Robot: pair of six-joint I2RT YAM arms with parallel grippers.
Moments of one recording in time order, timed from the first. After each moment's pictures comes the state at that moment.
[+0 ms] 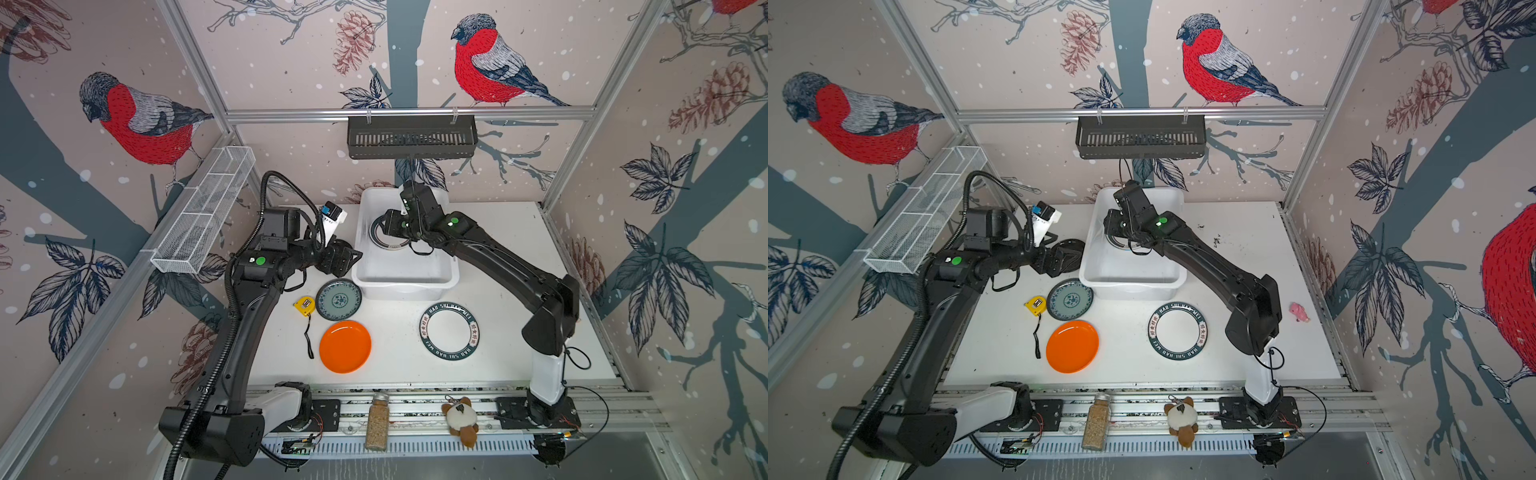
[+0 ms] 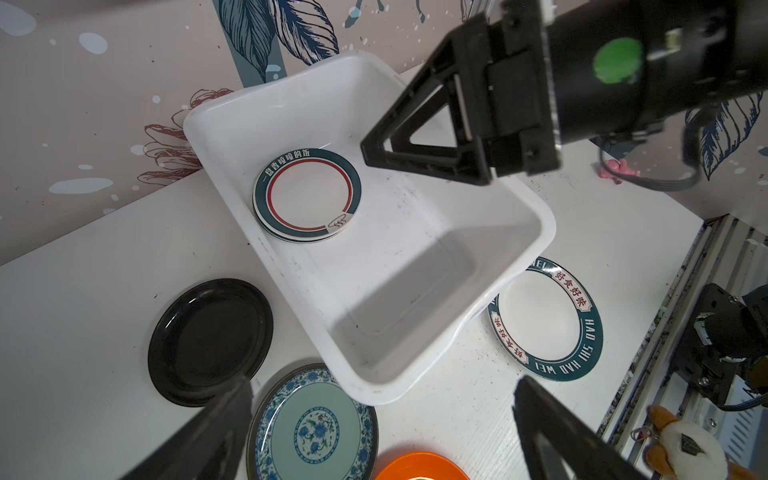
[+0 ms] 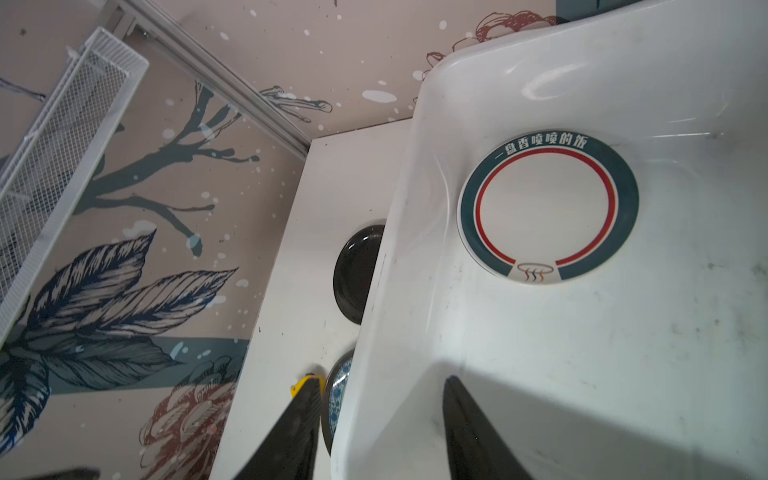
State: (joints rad) left arm -0.13 1.19 1.36 -0.86 0.55 0.30; right arm 0.81 1.89 1.89 -0.57 0.03 0.68
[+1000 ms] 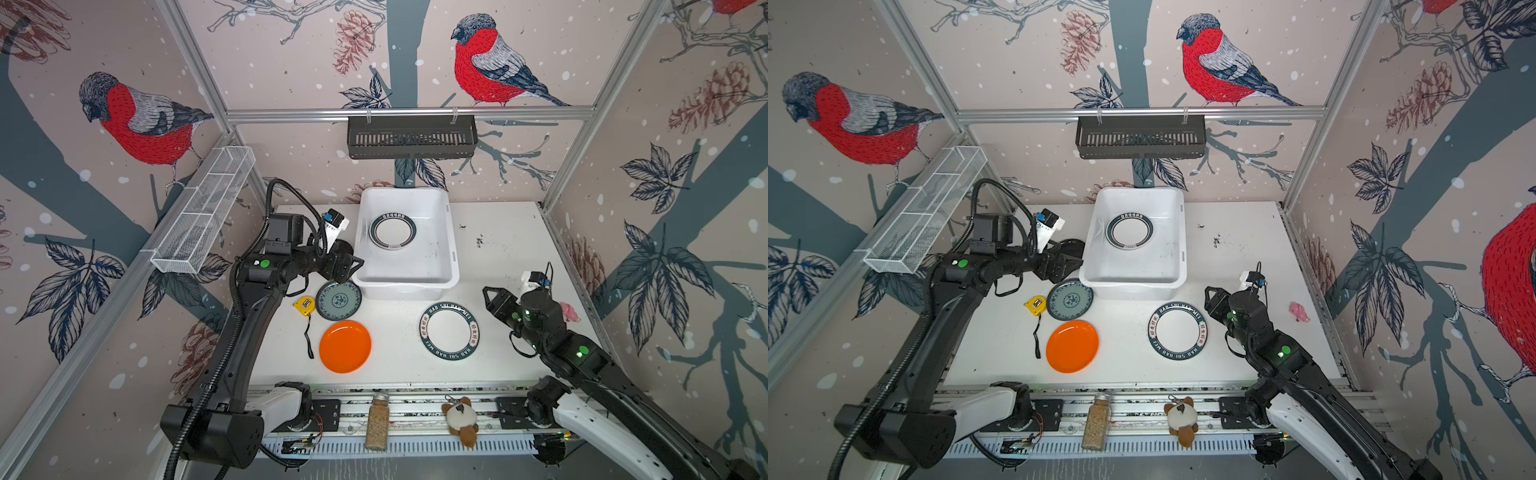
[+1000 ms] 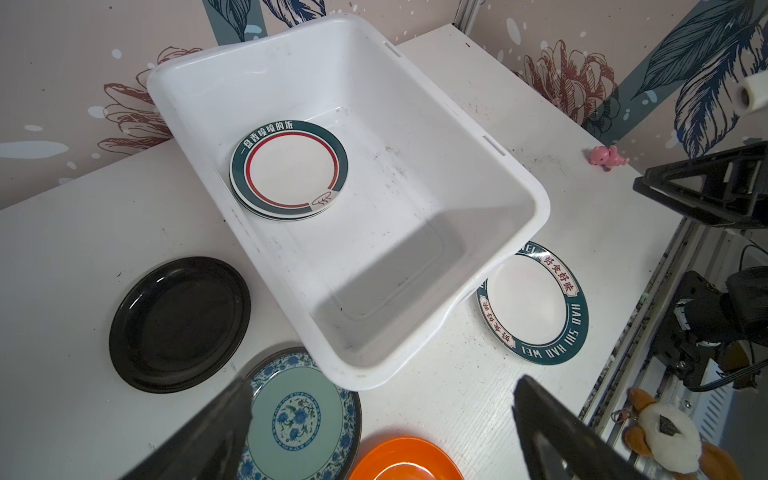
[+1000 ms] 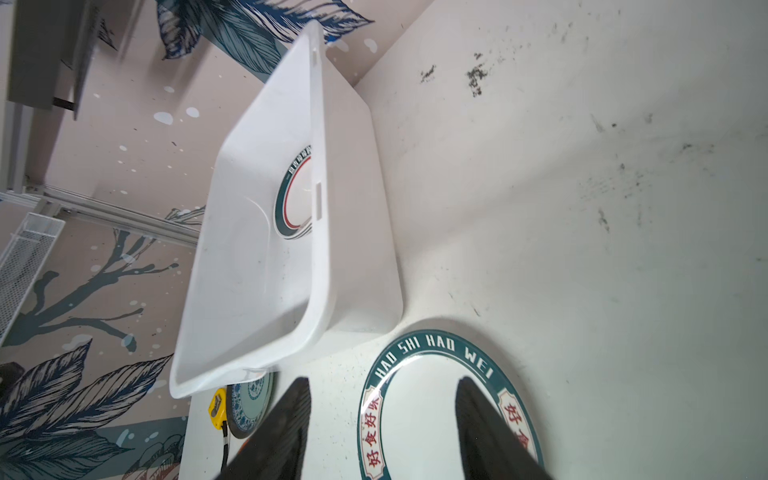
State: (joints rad) left arm -0.14 1.18 1.29 -0.86 0.57 0.29; right arm 0.60 0.61 0.54 -0.45 0.19 0.97
